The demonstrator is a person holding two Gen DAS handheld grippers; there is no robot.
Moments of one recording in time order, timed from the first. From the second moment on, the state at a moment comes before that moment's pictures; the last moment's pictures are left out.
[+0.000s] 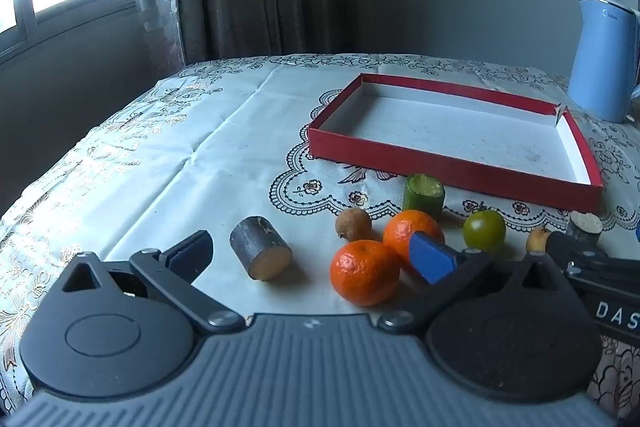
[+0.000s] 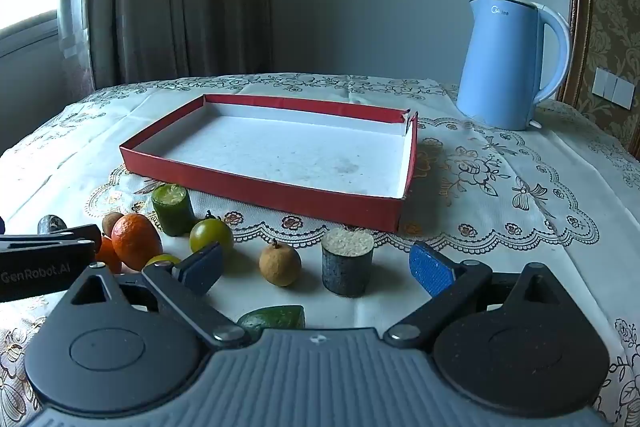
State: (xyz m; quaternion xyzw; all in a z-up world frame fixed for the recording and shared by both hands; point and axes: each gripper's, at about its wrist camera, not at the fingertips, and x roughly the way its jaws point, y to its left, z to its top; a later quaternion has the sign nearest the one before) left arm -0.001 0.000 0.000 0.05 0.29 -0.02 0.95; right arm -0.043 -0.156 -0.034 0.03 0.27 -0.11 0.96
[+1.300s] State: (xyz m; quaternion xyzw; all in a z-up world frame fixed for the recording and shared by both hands) left arm 0.000 -0.001 -0.001 0.05 0.30 -0.02 0.95; right arm -0.045 -0.153 -0.031 0.03 0.25 -0.10 0.96
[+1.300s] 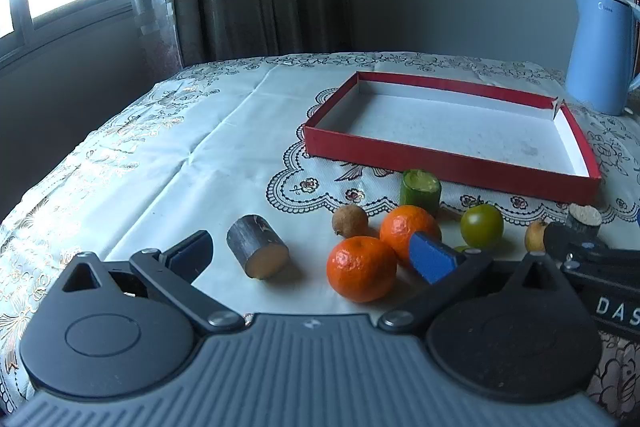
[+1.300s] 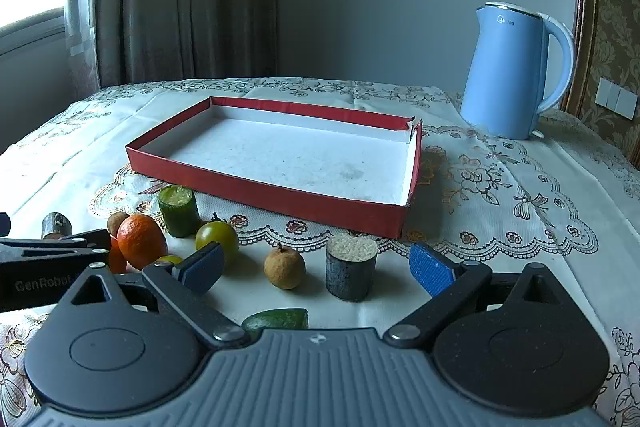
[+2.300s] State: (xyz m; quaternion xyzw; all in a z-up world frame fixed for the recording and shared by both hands) left arm -0.005 0.008 -0.029 0.04 0.27 -0.05 0.96; right arm -0.079 -0.187 -0.043 0.04 0.23 -0.08 0.97
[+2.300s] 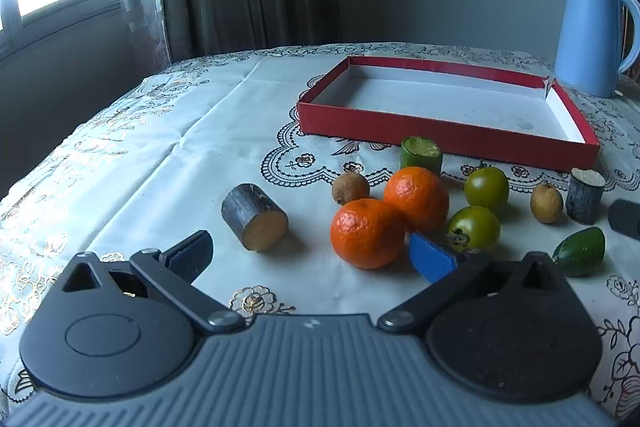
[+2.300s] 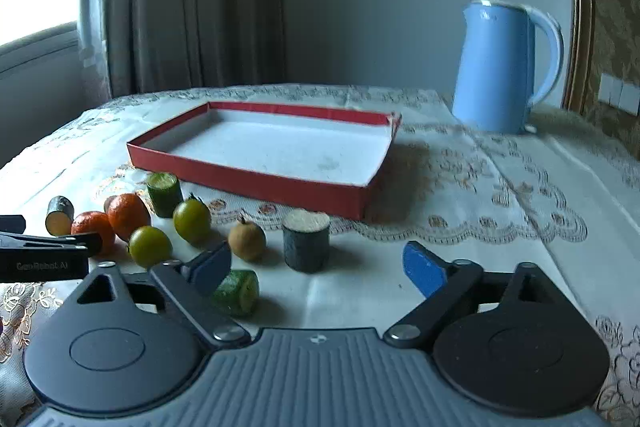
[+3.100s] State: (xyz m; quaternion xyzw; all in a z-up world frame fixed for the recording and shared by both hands) left arm 0.007 0.007 -0.043 0.03 0.29 -0.08 0.95; right arm -0.021 -0.195 -0.067 0.05 0.30 -0.07 0.95
